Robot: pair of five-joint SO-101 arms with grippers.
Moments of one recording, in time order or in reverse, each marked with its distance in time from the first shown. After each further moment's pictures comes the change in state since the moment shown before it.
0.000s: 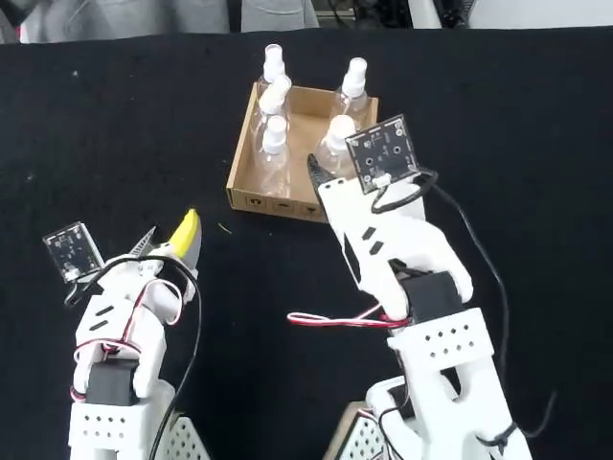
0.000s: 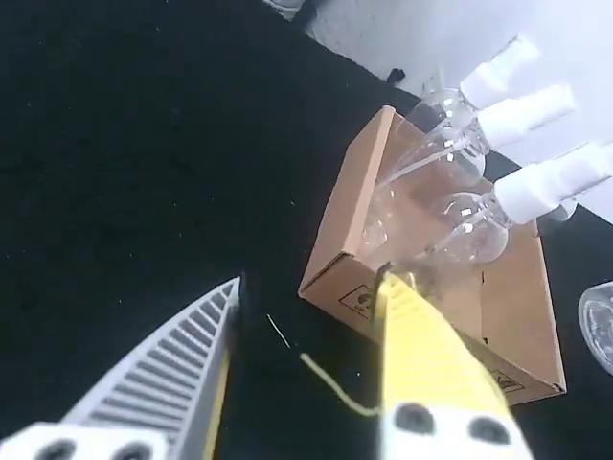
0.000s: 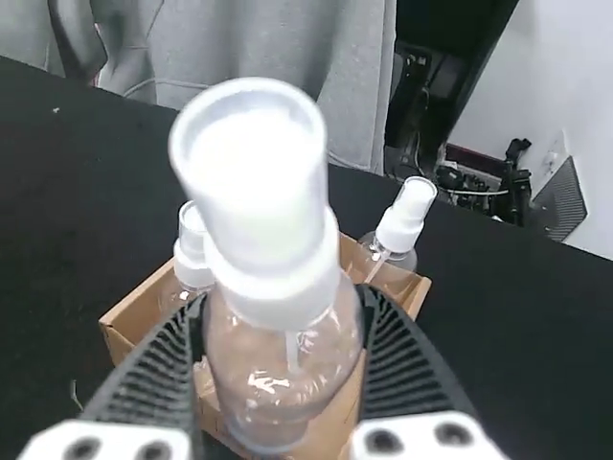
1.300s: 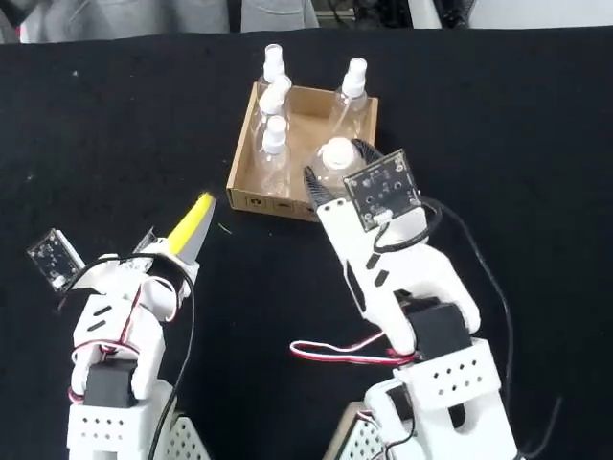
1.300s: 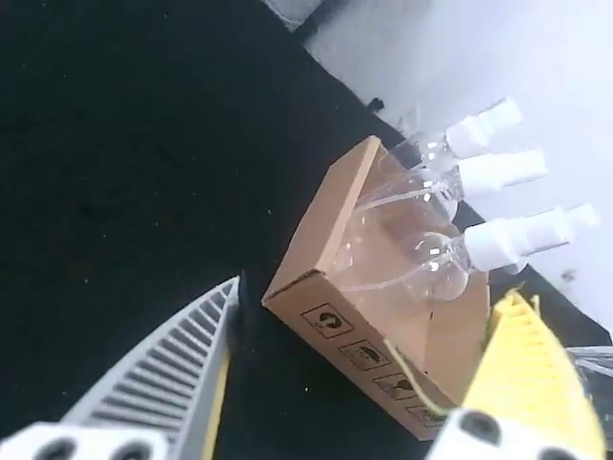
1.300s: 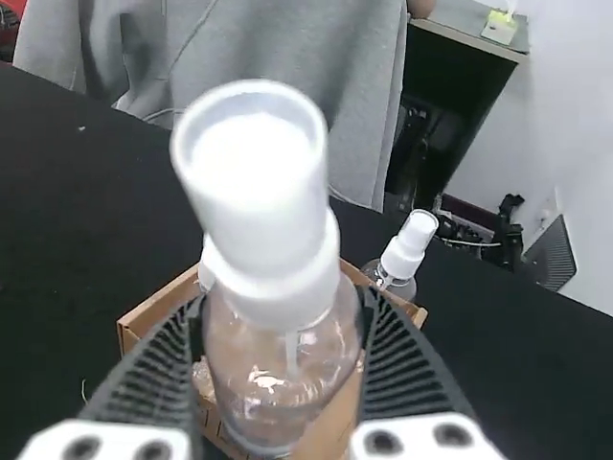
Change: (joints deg) left arm 0.0 0.0 -1.4 0.4 11.6; right arm -3.1 -10.8 4.5 1.8 3.1
